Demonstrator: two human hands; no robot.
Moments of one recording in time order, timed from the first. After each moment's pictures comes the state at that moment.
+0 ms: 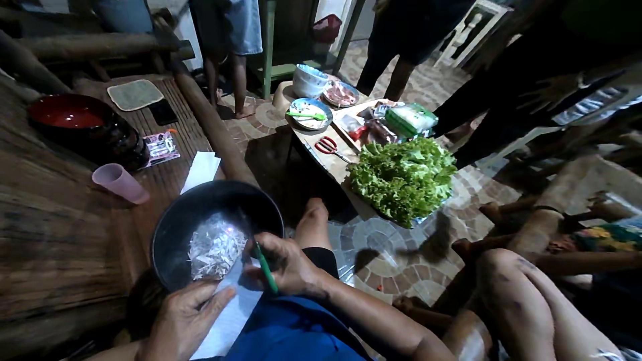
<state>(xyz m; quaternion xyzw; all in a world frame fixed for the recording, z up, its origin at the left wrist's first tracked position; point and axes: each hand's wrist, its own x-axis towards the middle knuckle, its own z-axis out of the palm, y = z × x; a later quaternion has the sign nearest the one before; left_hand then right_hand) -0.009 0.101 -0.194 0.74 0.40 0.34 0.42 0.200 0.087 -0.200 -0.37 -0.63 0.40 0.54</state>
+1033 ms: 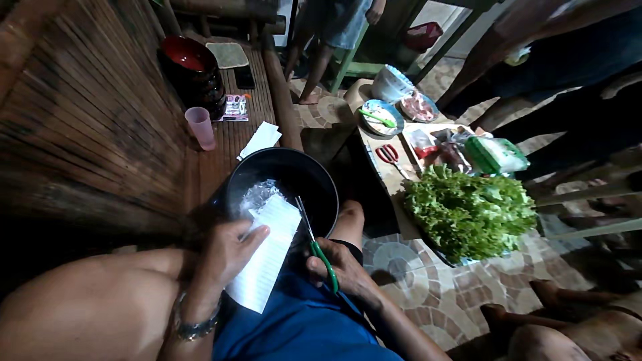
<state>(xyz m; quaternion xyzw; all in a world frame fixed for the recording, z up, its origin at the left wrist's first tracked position) -0.025 0.097 -0.192 0.62 0.55 0.37 0.41 0.204 0.049 -0.203 -0.51 -0.54 0.59 0.32</state>
